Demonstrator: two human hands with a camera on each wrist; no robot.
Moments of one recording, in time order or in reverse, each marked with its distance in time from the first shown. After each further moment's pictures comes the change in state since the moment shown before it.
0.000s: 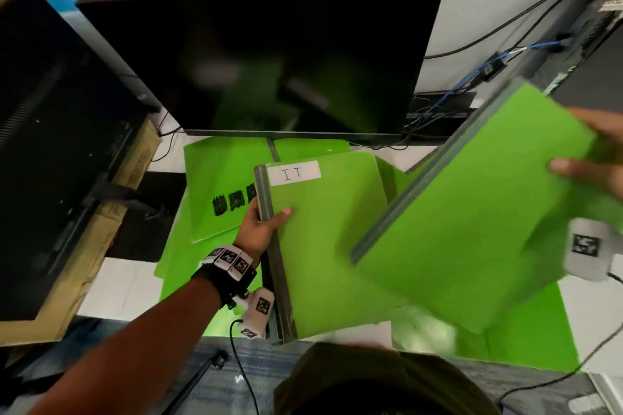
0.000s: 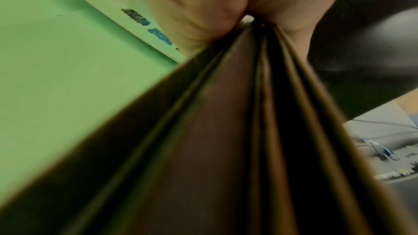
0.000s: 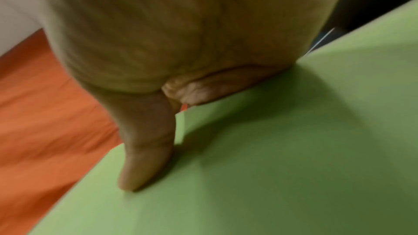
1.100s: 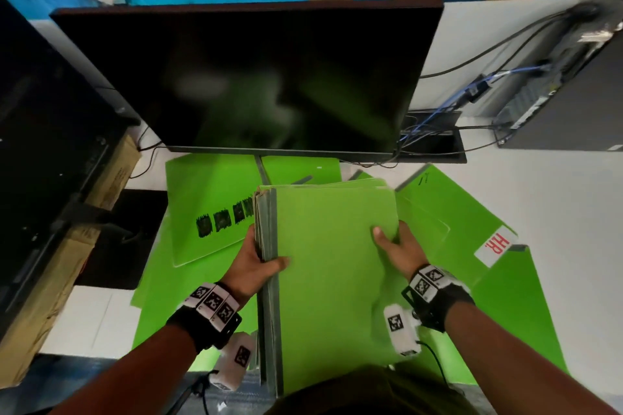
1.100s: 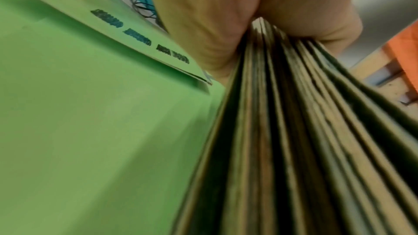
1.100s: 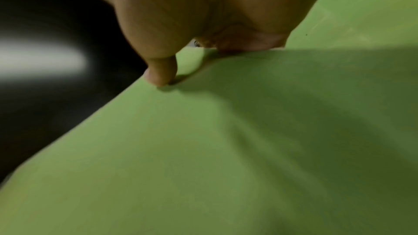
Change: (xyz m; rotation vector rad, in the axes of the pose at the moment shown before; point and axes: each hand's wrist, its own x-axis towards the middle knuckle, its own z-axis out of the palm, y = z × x) left_hand -0.013 -0.007 -0.007 0.055 -0.277 0.042; right_hand -0.017 0.001 0.262 0.273 -0.153 0.585
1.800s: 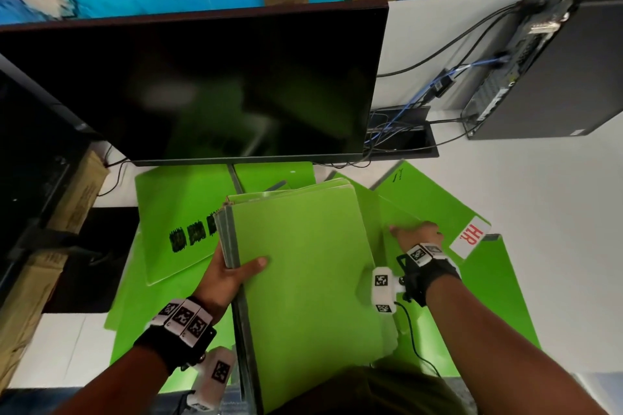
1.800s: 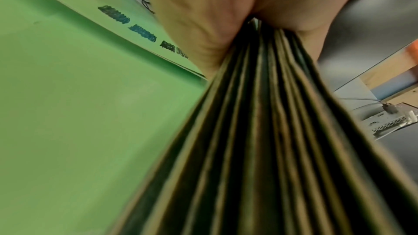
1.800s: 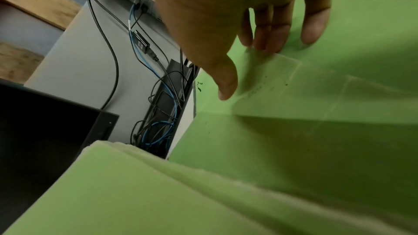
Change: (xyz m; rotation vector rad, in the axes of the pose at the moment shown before) left_hand -0.004 0.010 0.007 -0.144 0.065 -0.080; right_hand 0.037 0.012 -0.052 -0.201 0.444 0.509
